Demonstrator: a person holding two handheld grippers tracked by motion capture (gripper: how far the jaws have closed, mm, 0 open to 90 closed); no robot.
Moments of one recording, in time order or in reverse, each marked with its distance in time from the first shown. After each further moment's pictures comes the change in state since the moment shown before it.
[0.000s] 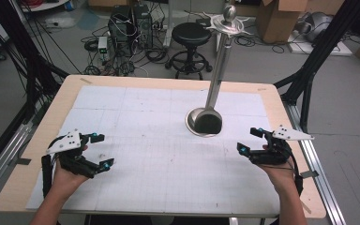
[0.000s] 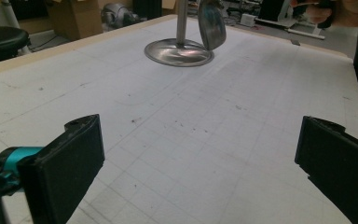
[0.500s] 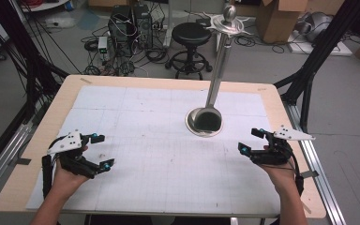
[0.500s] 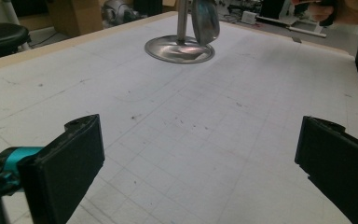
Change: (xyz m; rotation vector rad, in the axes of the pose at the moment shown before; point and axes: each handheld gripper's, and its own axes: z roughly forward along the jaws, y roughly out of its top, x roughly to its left) left arm 0.001 -0.001 0.002 0.004 0.002 -0.009; right arm -0.003 -0.003 -0.002 0.004 -0.006 0.017
